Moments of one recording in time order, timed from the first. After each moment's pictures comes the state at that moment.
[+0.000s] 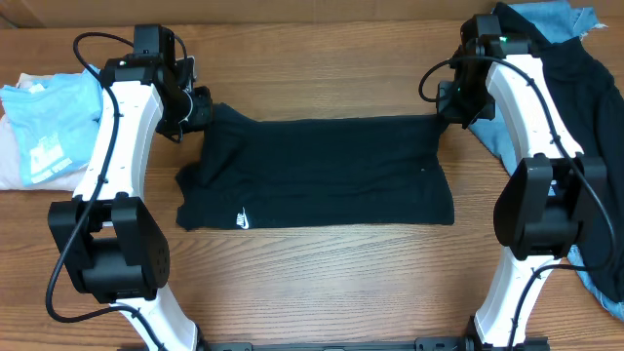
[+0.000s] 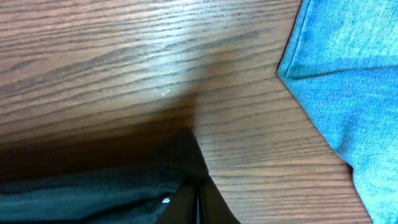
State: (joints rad) left arm 0.04 1.95 1.72 -1.07 0.16 -0.14; right arm 0.01 2.15 1.92 -1.22 -0.01 0.12
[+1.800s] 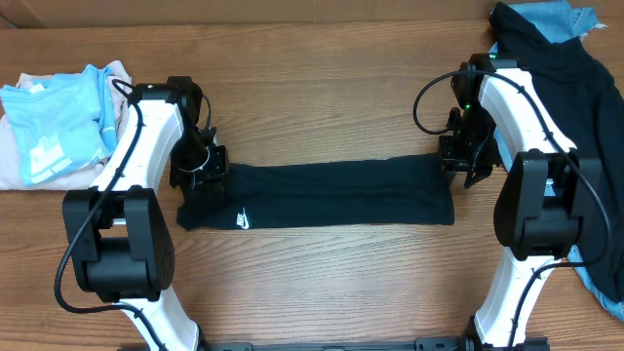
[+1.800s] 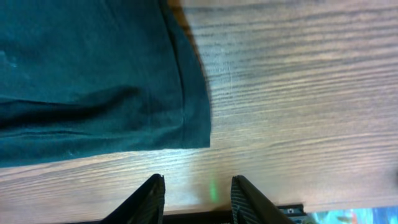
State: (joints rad) left arm -0.01 1.95 1.50 -1.33 0.17 -0.14; right arm 0.01 2.15 1.76 -1.58 0.01 0.13
